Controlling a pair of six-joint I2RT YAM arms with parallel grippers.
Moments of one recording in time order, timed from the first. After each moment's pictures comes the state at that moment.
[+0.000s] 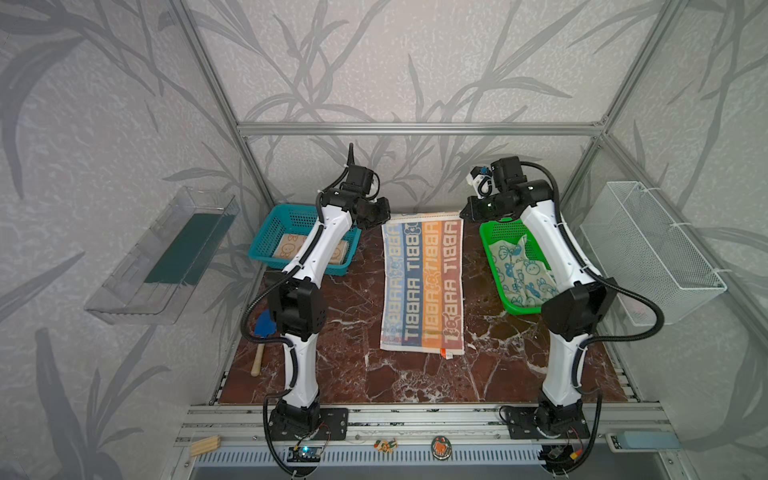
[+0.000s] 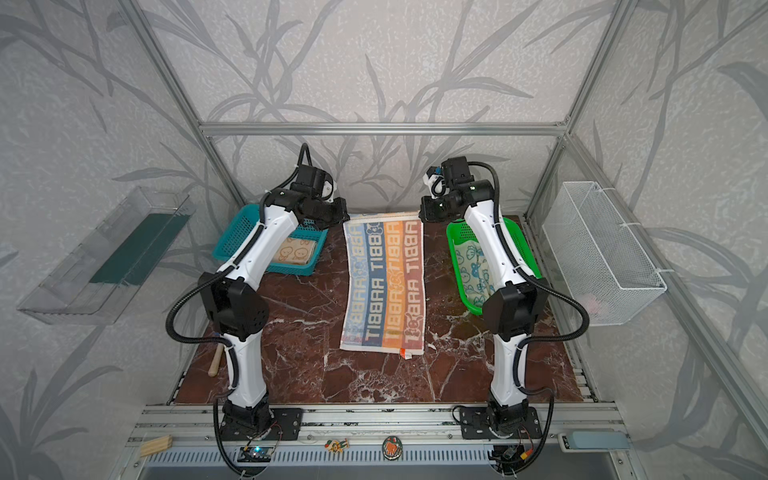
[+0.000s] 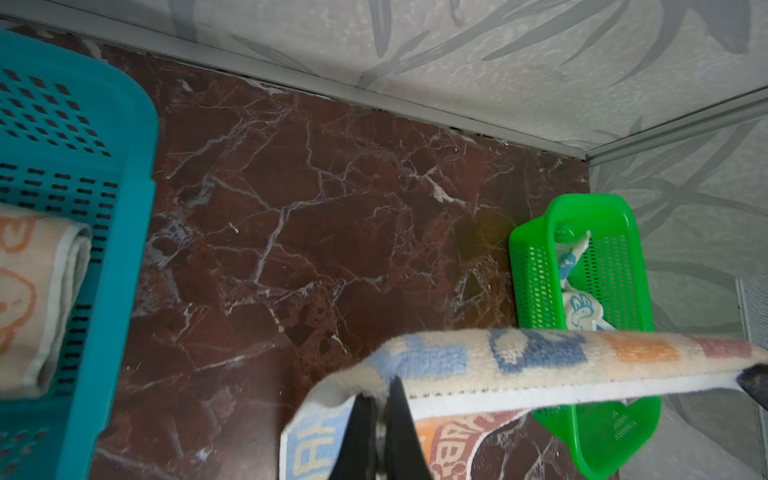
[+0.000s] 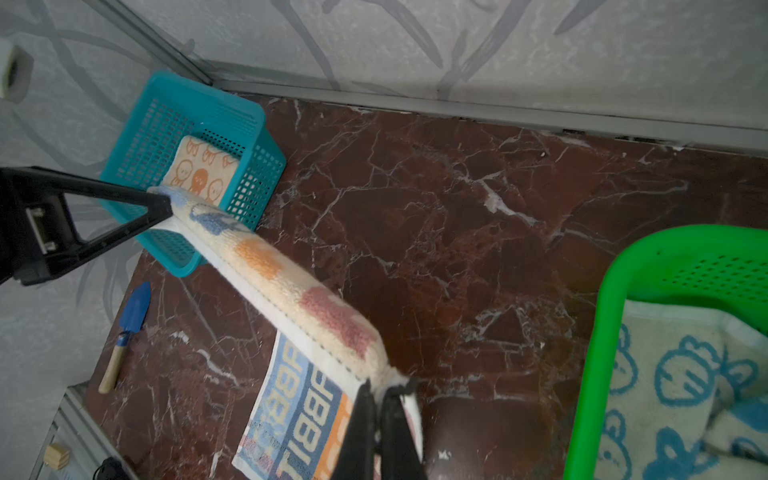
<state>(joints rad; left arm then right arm) -0.26 2.13 2.23 -0.96 0.25 -0.47 0.25 2.13 2.37 -1.12 -0.37 0.14</state>
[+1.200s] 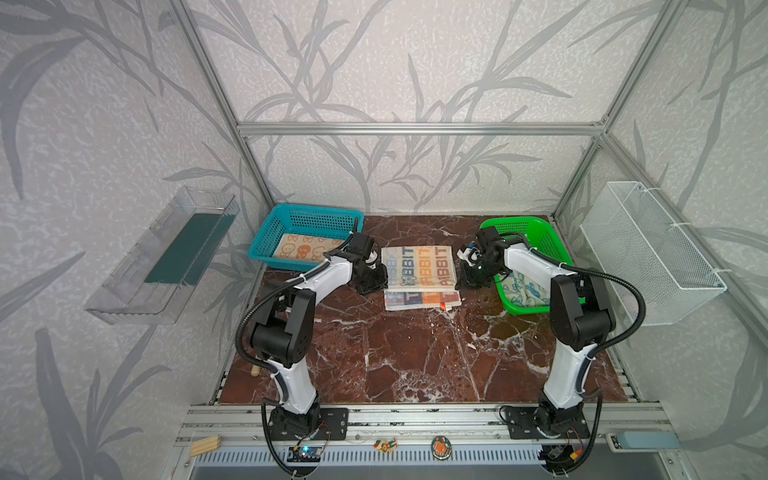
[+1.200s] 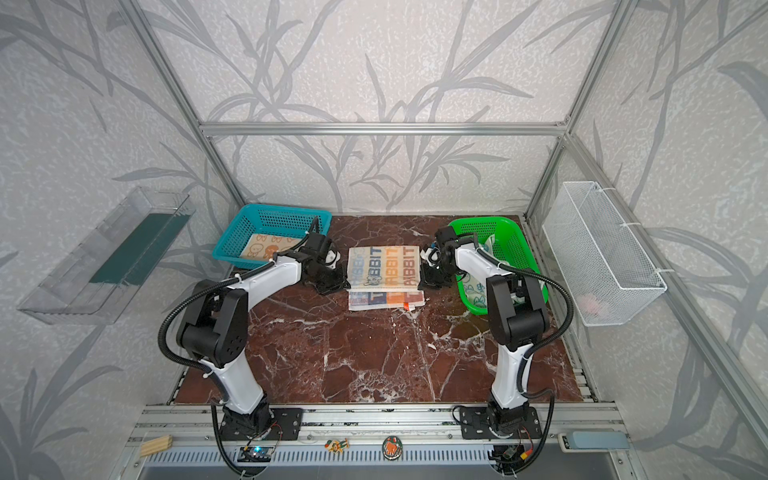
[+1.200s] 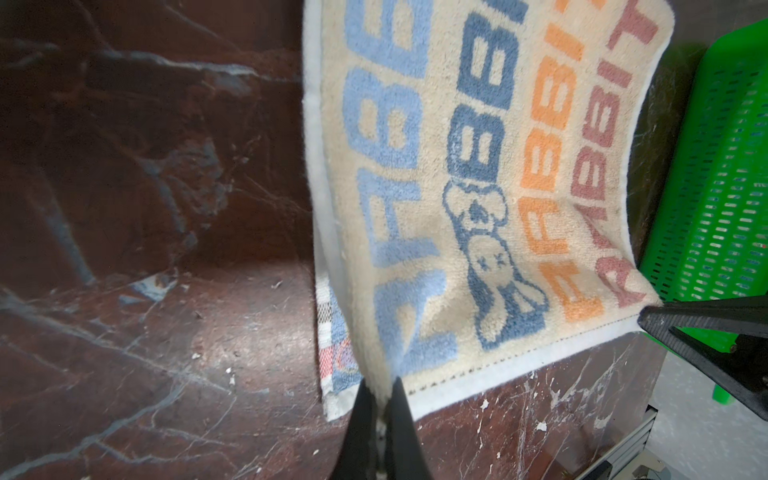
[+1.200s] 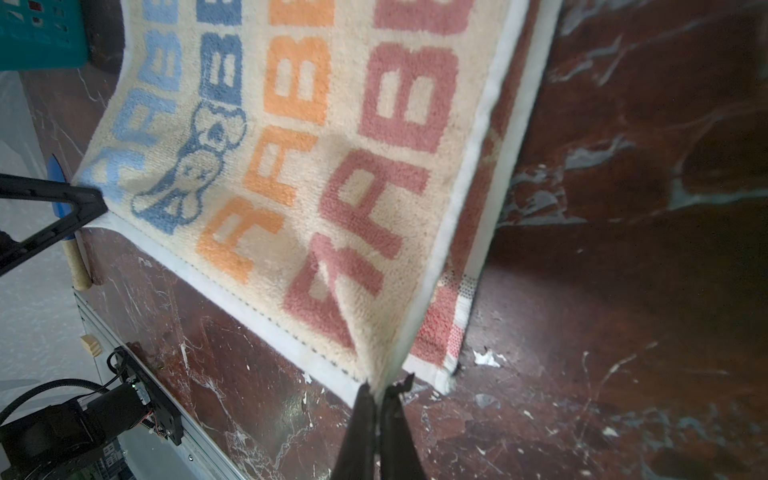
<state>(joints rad) -0.30 1.80 1.23 -0.57 0.35 -0.56 0.27 1.92 1.41 -0.80 -0.50 0.19</state>
